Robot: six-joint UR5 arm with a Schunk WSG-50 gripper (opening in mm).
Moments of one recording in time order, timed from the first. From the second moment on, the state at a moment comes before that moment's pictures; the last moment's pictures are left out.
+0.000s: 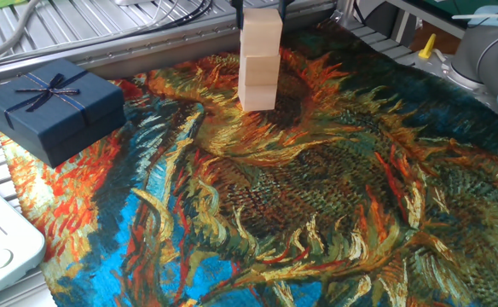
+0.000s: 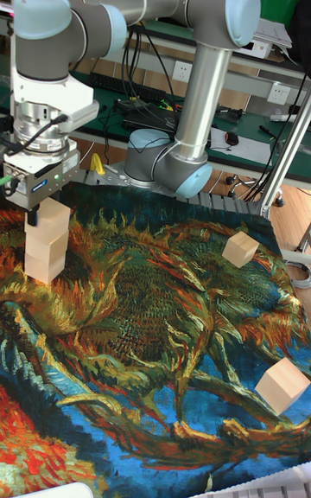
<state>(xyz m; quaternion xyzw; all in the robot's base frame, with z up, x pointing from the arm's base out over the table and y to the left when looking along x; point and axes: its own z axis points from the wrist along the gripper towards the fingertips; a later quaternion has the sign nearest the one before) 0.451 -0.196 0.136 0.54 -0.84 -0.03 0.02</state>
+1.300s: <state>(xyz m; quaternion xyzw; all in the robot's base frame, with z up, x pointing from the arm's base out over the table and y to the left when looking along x) 0.448 -0.195 0.136 0.56 -0.82 -0.03 0.02</state>
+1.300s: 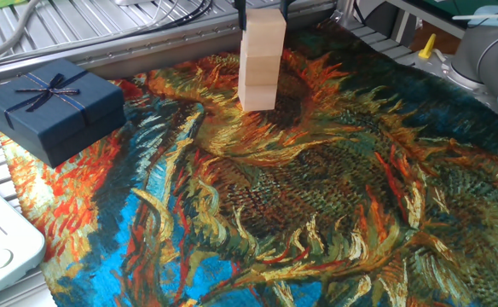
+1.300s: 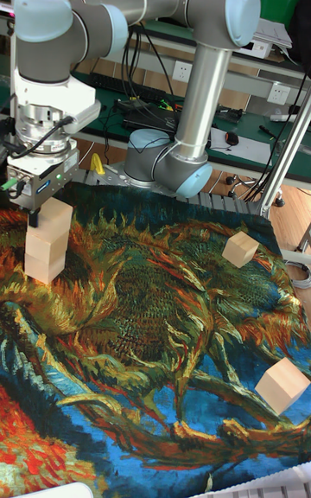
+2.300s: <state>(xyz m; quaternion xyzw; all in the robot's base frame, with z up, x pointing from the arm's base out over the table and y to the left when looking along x) 0.449 -0.194 0.140 0.52 -0.85 -0.03 0.03</state>
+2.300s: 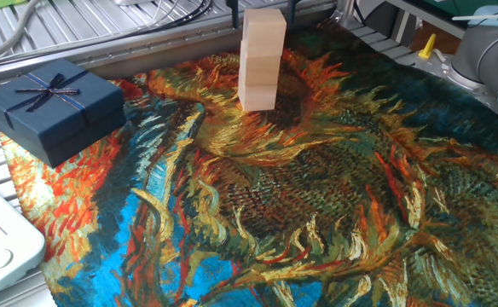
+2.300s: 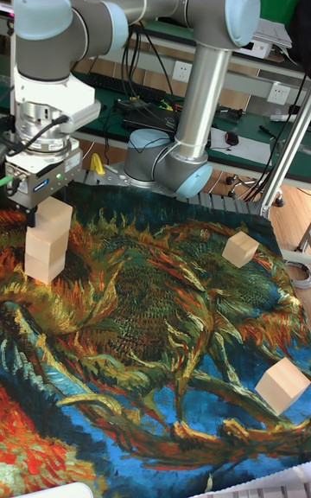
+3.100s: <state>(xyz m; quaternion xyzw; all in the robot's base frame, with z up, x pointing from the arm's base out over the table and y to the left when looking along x) 0.463 -0.194 0.146 0.45 -0.89 -0.02 0.00</state>
